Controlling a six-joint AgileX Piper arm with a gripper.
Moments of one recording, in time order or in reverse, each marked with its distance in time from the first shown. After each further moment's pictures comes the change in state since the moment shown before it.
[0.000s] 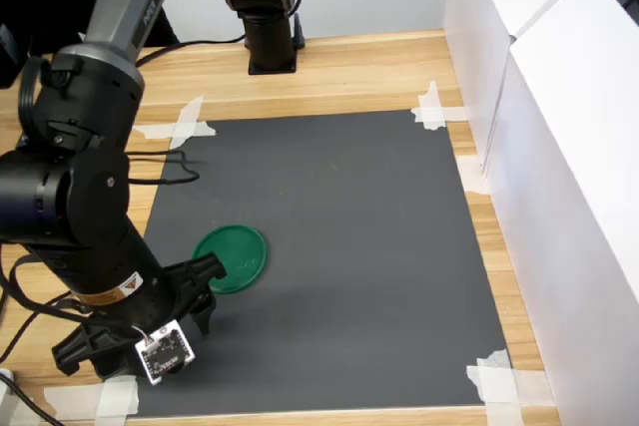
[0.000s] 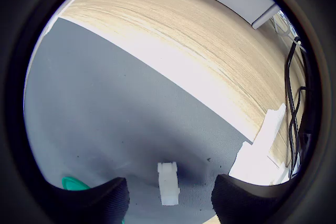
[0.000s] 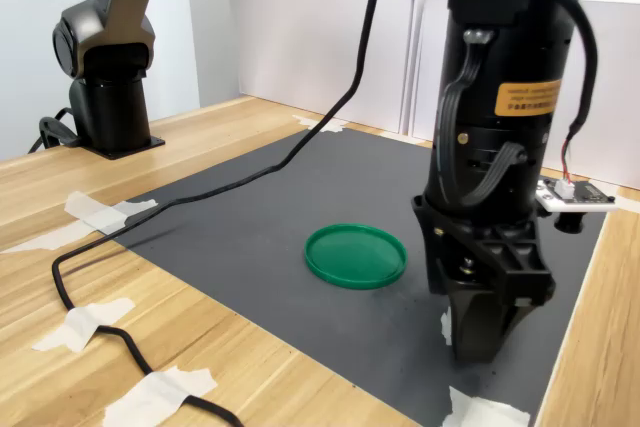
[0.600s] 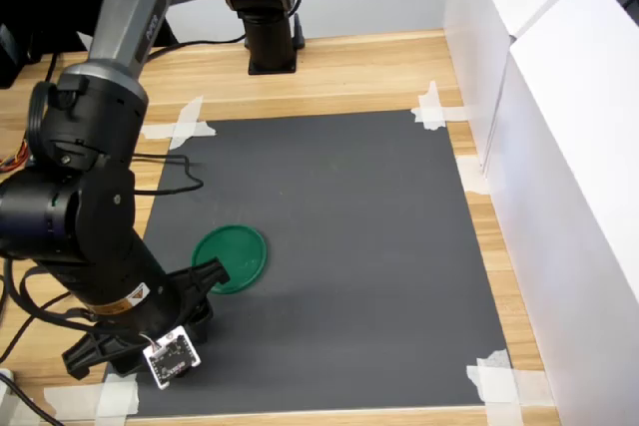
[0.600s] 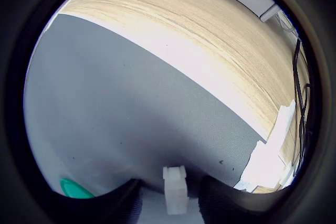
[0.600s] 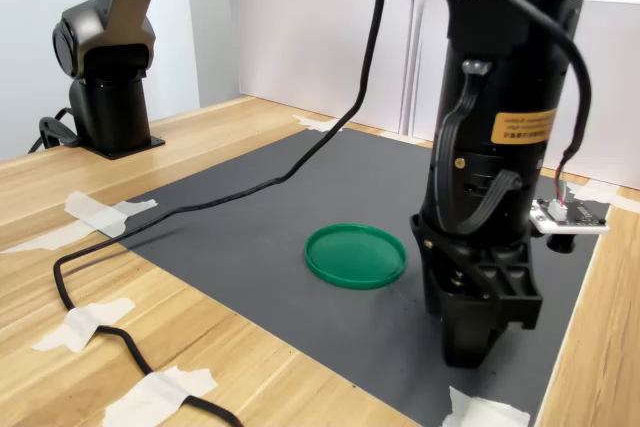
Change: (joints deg) arm 0.0 1.5 0.0 0.2 0.5 0.3
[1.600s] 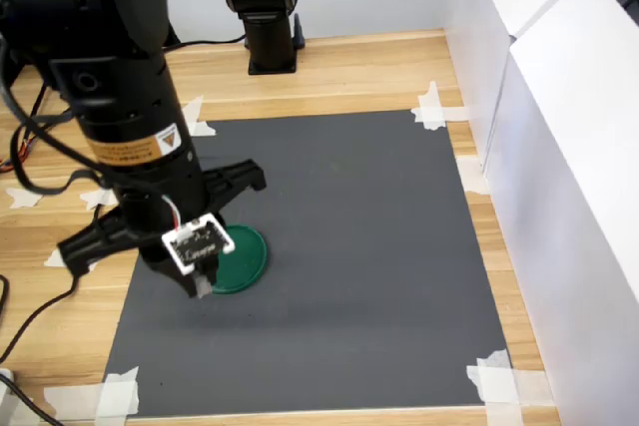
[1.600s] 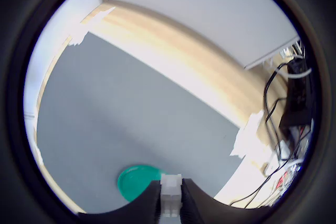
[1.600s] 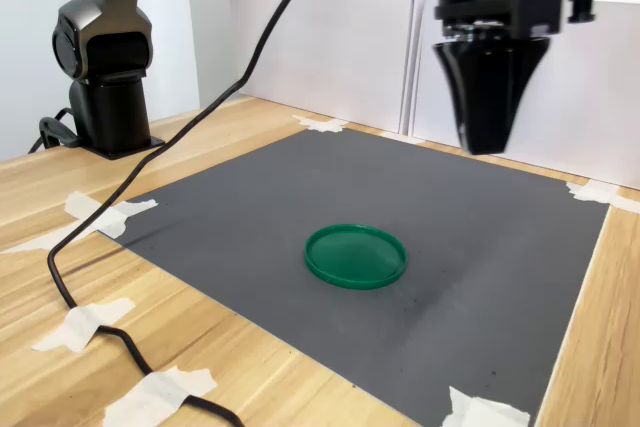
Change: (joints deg) arm 6.0 -21.5 14.0 -0.5 0.7 6.6
